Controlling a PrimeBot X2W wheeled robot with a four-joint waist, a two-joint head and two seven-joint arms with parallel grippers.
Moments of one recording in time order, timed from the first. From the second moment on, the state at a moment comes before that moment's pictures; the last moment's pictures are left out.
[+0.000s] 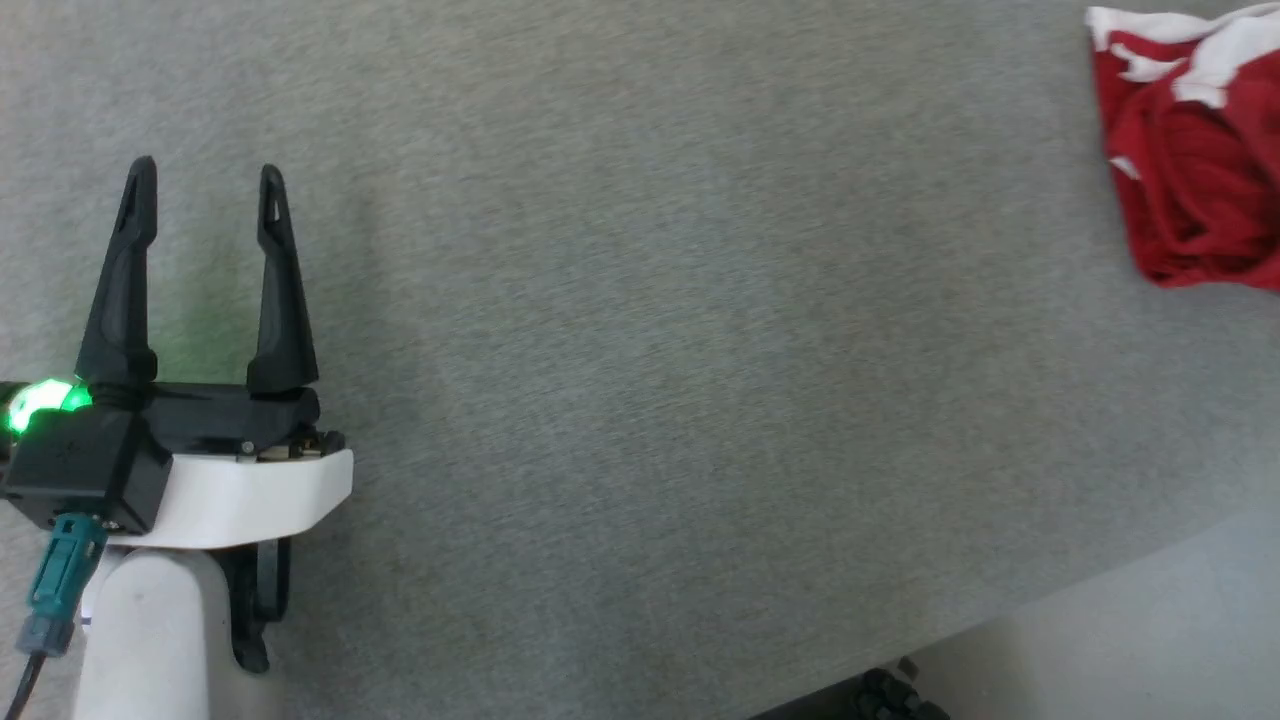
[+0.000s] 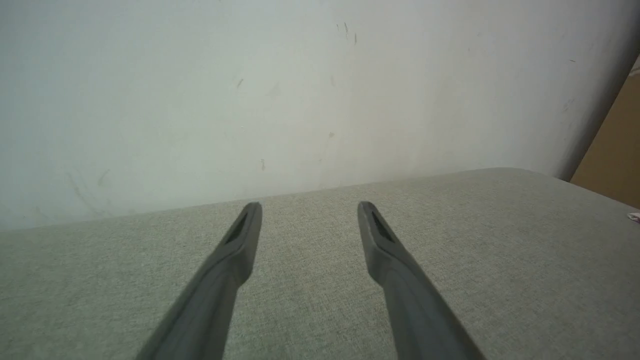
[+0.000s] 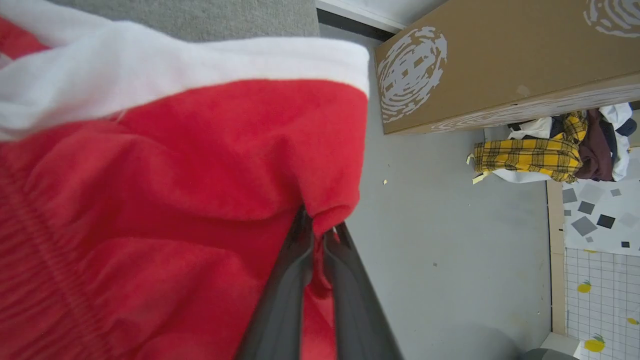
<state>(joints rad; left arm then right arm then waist) -0.24 0.15 0.06 -0.27 -0.02 -0.03 -0.19 -1.01 -0.57 0.26 0.95 0.21 0.13 0.28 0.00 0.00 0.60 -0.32</state>
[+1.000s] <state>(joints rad) -0.13 0.08 0.05 -0.06 -0.13 0.02 -0.26 -0.81 -0.26 0.11 0.42 0.30 0.13 -0.21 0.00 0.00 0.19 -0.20</state>
